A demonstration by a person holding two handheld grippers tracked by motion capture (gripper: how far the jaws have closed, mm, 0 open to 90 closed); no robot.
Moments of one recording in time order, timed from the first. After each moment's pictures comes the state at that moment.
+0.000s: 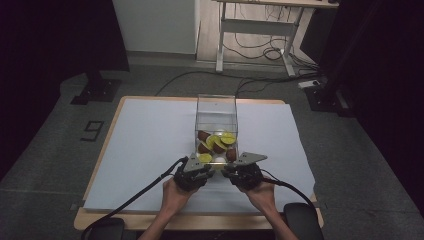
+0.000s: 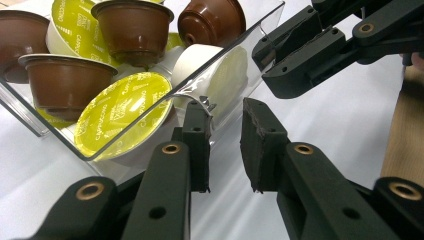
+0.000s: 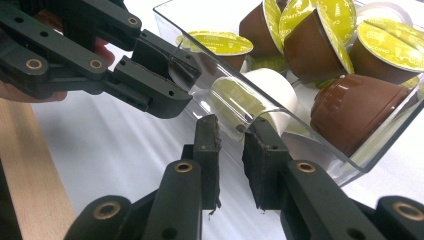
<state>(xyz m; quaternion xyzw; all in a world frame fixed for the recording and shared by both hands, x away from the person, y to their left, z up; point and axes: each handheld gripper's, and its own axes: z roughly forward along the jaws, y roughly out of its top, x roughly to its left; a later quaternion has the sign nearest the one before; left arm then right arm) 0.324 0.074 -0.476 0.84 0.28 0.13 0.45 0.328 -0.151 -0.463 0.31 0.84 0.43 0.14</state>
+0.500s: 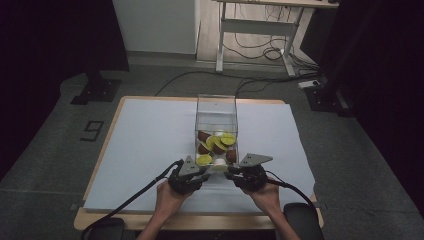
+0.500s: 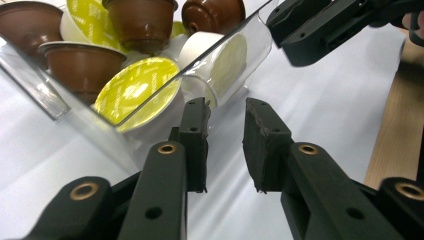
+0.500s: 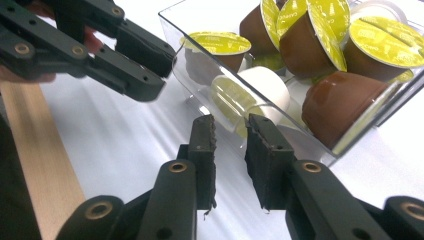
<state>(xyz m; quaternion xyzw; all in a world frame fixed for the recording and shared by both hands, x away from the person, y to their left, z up) 0.313 0.089 -0.471 0.85 0.27 0.13 0.43 0.322 -0.164 -0.460 0.30 0.84 0.43 0.13</state>
